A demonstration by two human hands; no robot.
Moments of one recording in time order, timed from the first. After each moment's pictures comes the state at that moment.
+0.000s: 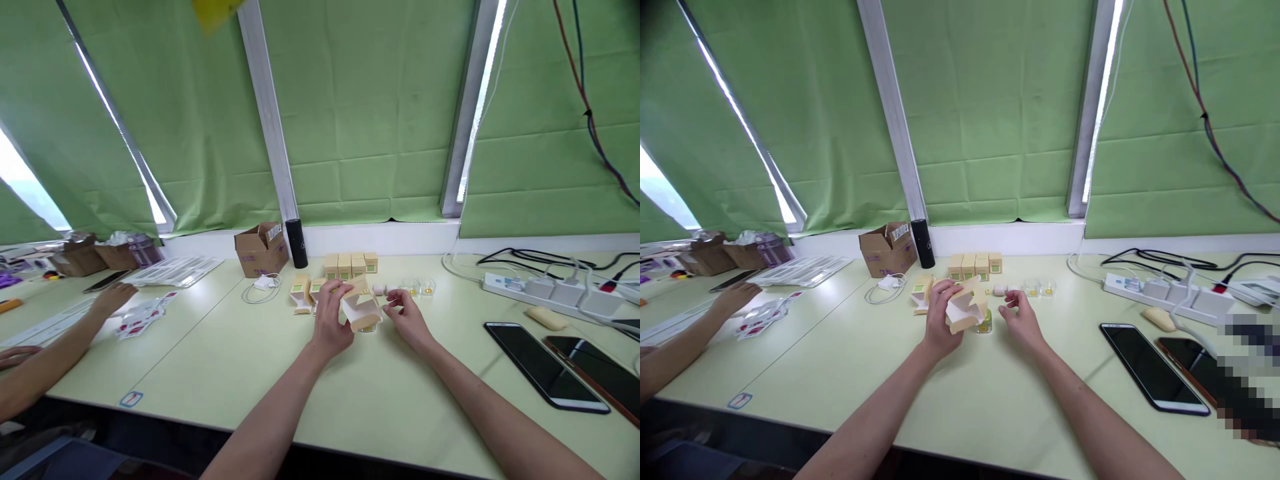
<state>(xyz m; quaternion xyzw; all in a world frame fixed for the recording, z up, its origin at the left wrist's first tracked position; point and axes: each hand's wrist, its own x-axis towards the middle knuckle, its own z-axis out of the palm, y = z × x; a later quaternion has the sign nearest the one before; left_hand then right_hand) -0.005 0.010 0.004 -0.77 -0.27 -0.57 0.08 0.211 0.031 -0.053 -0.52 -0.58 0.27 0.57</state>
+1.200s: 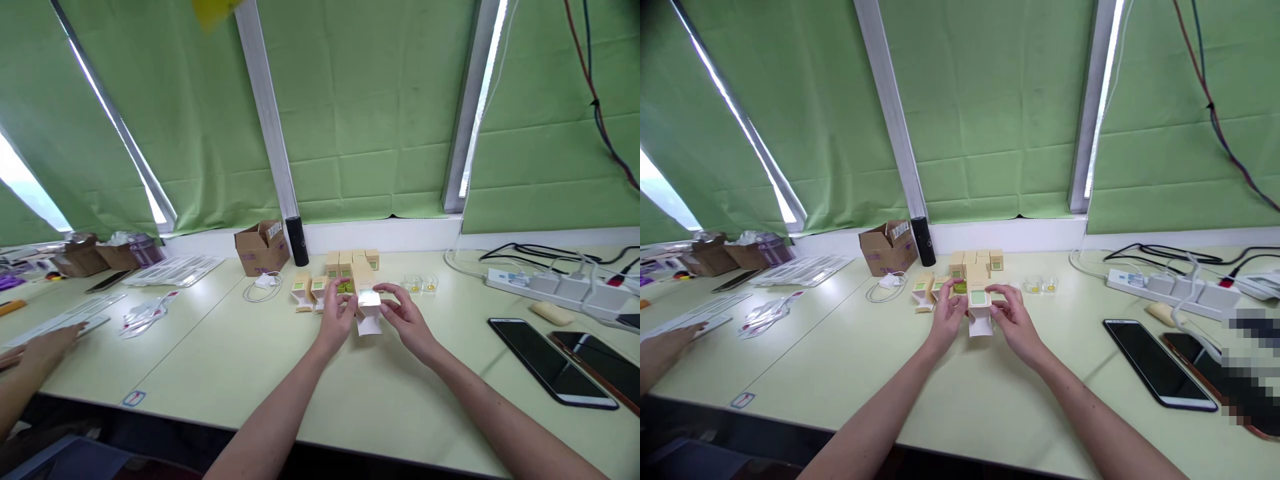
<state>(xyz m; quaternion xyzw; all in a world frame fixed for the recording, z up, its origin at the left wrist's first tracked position) 0.007 0.009 -0.001 -0.63 -0.32 -0.57 -0.41 0.191 -0.018 -0.003 -0.35 -0.61 0.41 0.57</state>
